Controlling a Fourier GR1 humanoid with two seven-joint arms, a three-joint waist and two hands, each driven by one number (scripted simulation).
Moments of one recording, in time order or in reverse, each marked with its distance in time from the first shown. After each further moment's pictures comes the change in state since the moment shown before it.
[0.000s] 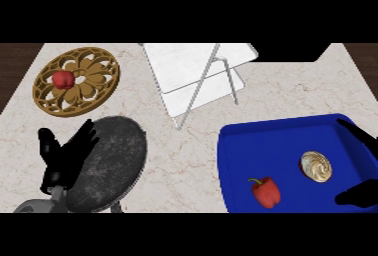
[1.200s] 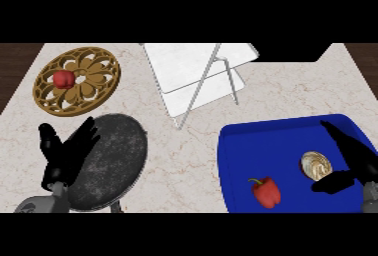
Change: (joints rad) left arm -0.018 -0.070 0.094 -0.006 -0.088 -0.073 0.054; right arm -0.062 0.308 -0.079 0.206 0.447 0.018 -0.054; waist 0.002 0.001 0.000
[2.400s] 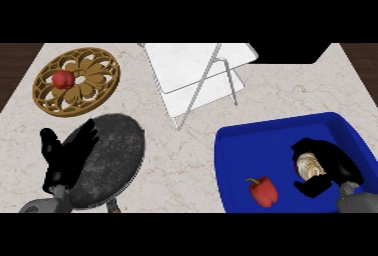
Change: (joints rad) left arm 0.015 -0.045 0.047 0.007 -0.064 -0.042 -0.035; right arm -0.042 0.108 0.012 0.187 0.176 0.006 -0.337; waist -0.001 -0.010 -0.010
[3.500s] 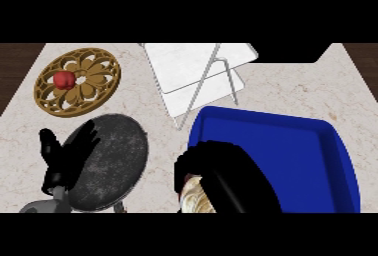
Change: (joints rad) left arm 0.010 -0.009 0.008 -0.018 -0.002 -0.006 0.019; right arm -0.223 0.401 0.505 -0.758 0.051 0.120 0.522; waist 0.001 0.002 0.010
